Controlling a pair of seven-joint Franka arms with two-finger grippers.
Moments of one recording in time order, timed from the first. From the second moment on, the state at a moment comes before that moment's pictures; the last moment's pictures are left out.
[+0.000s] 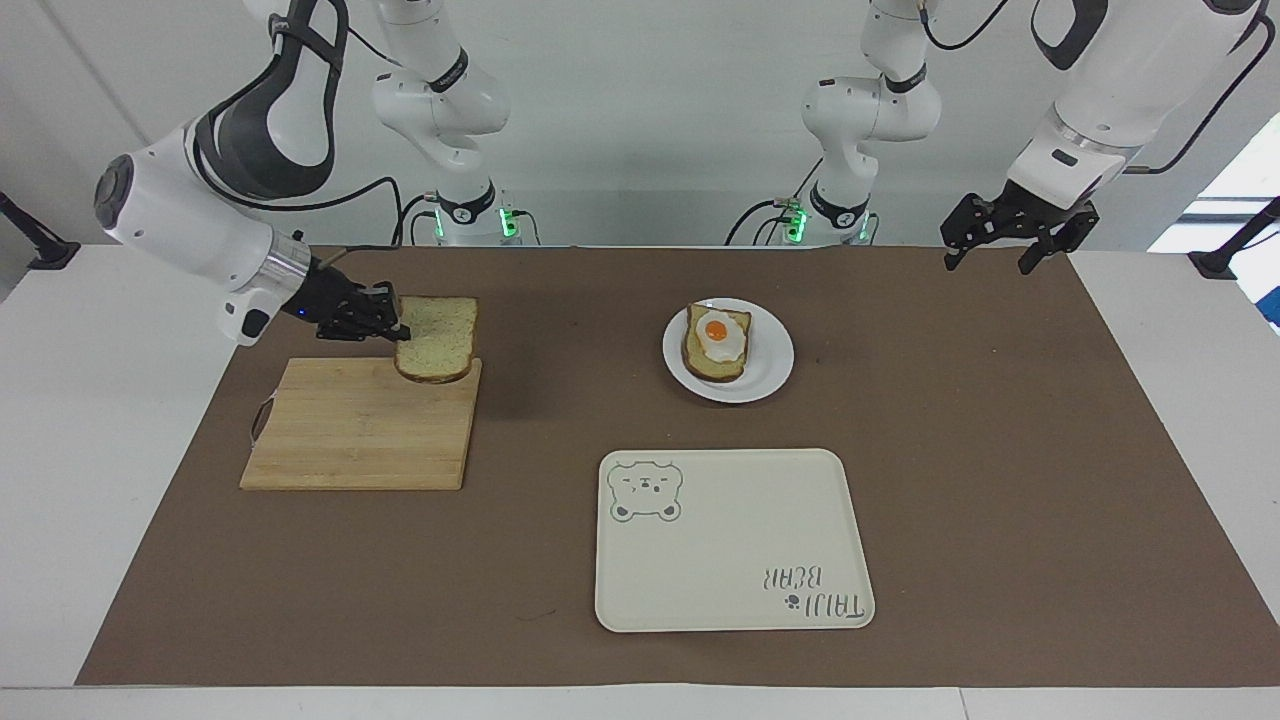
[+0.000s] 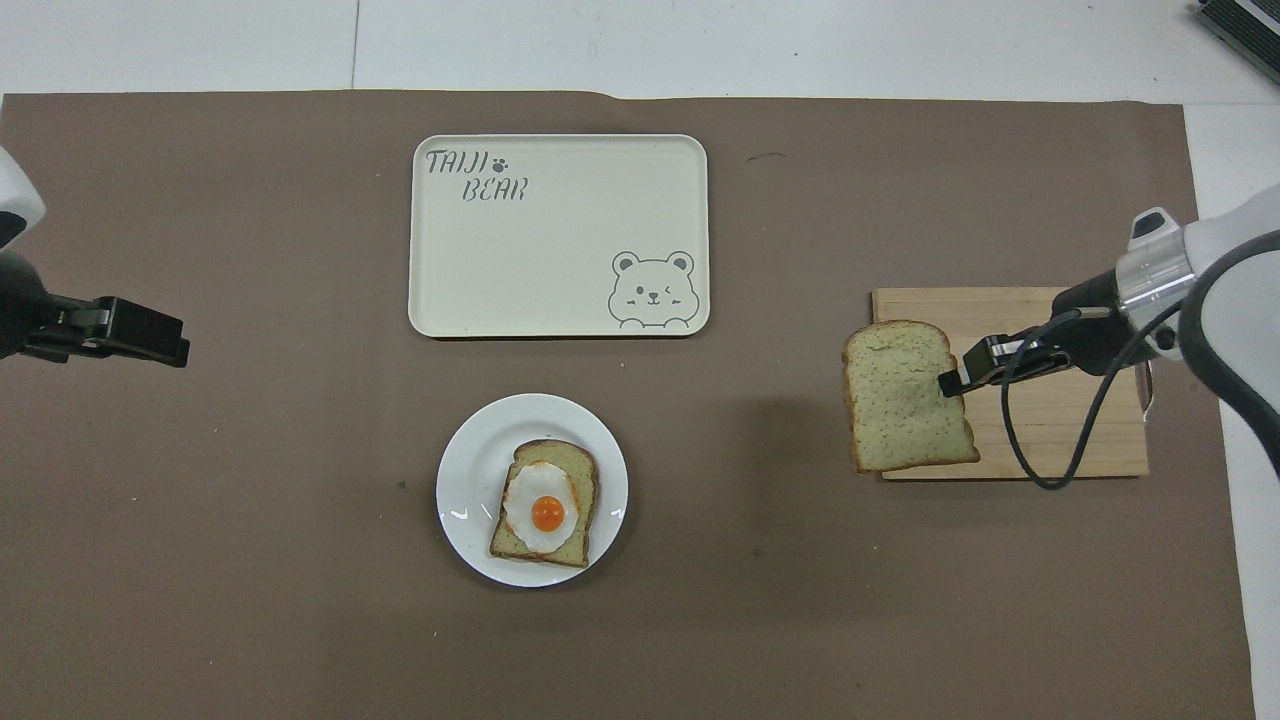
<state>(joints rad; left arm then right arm) -0.16 -0.02 0.07 -1.56 -0.03 1.50 0.01 0.04 0.12 -0.09 -1.79 0.50 1.60 -0.25</state>
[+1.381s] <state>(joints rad) -0.16 -0.02 0.07 -1.56 -0.03 1.50 0.01 0.44 0.10 -0.08 -1.79 0.55 1.75 0.14</state>
